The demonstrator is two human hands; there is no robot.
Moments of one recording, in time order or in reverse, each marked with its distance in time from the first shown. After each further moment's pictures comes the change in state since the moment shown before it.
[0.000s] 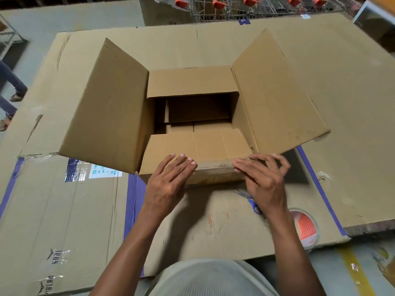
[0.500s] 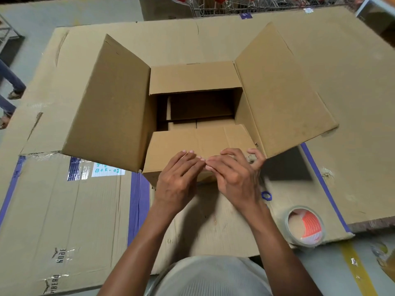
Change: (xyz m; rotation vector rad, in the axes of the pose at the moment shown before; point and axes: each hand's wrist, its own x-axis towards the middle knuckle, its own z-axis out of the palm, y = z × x) left_hand 0.014 0.016 -0.002 -0.088 0.039 -0.032; right_hand 0.024 -0.068 0.026 -0.021 -0.074 -0.061
